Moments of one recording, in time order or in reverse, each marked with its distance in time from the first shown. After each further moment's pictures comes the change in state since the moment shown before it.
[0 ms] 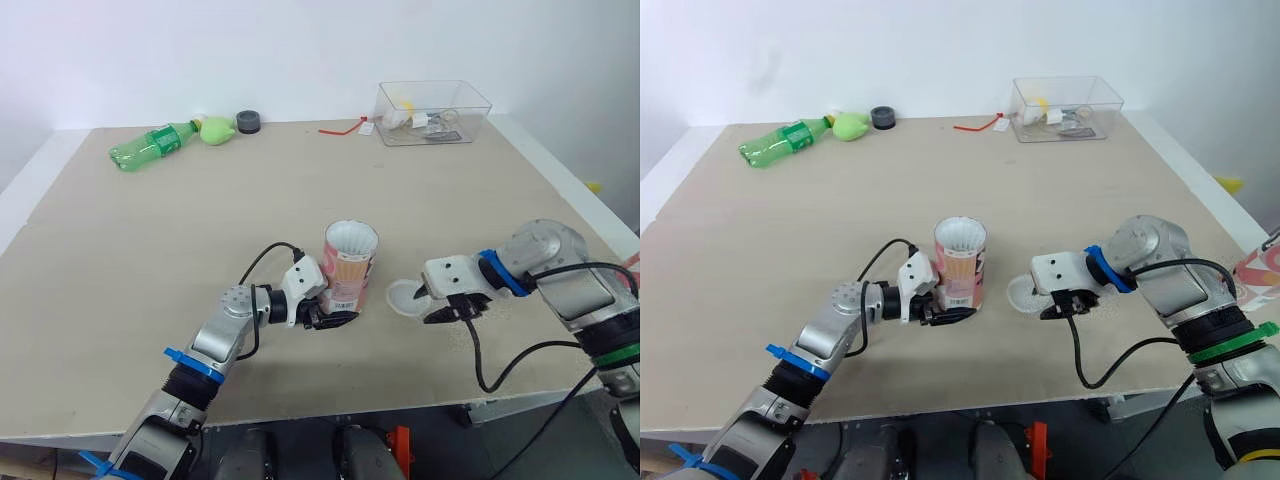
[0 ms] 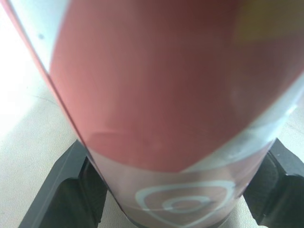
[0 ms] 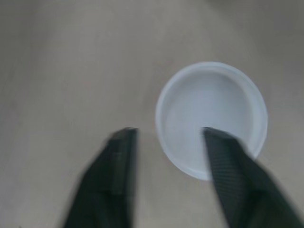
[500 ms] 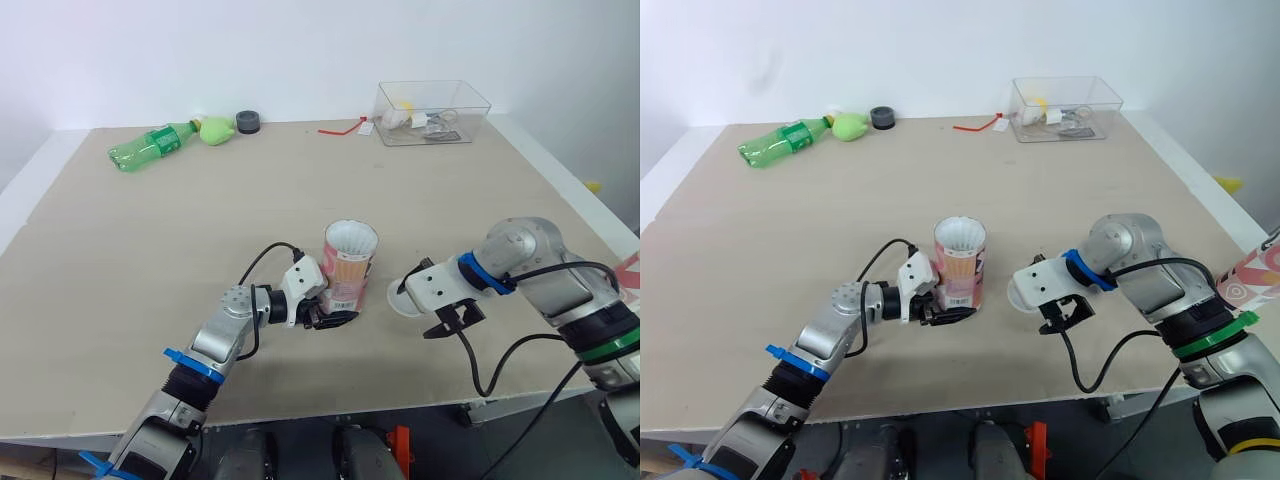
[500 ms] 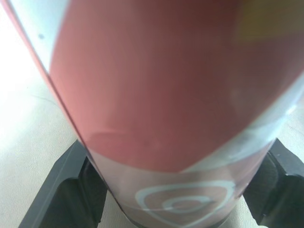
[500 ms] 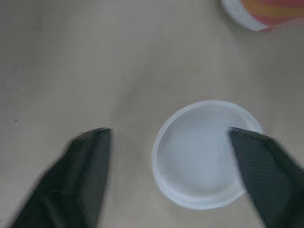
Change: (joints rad) left arm 0.001 -0.006 -0.001 -0.001 0.000 0.001 0.006; right arm -0.063 0.054 0.077 -0.033 -0.095 -0.082 0.023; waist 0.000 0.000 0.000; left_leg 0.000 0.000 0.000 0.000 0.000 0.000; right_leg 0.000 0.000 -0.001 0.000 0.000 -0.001
